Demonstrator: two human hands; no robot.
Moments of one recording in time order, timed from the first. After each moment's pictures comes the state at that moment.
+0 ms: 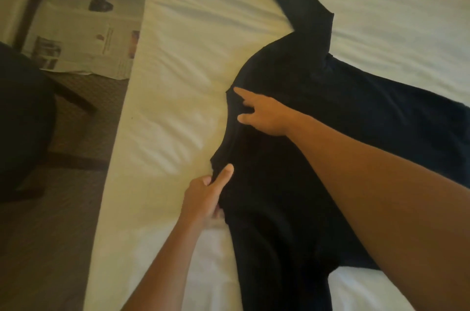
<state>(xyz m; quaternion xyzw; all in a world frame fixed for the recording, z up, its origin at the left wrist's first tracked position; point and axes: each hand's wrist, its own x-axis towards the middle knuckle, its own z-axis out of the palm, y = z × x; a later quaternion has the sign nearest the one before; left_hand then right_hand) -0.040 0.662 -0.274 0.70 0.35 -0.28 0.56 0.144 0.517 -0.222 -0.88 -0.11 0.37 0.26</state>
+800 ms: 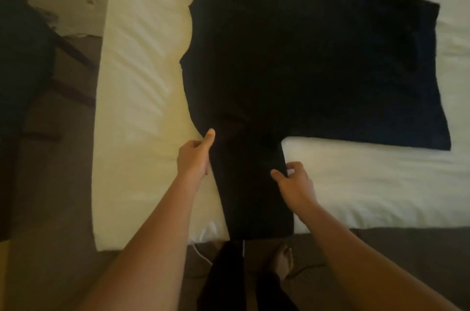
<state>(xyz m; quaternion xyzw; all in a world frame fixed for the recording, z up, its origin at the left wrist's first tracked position) -0.222 0.579 -0.237 0.70 0.44 -0.22 0.52 -0.276 0.354 -0.244 -0.80 0.33 0.31 0.40</state>
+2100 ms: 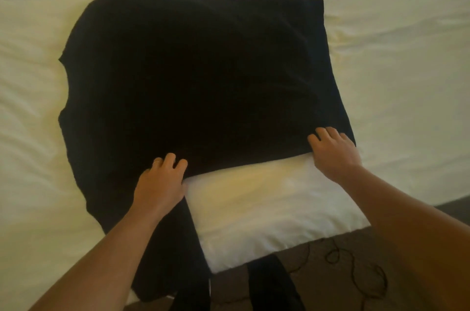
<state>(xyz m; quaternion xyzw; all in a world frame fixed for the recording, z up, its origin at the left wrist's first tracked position) -0.169 0.421 -0.259 0.96 -0.16 -0.21 -0.04 -0.181 0.024 -0.238 -0.96 -0.04 0.25 -0.13</state>
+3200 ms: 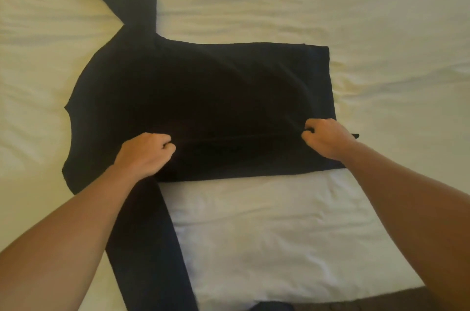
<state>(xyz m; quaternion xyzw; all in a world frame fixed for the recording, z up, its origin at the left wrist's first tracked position) 0.033 0.394 -0.202 0.94 -0.02 -0.33 0.07 0.005 -0.010 -0.217 -0.94 0.08 0.30 0.16</state>
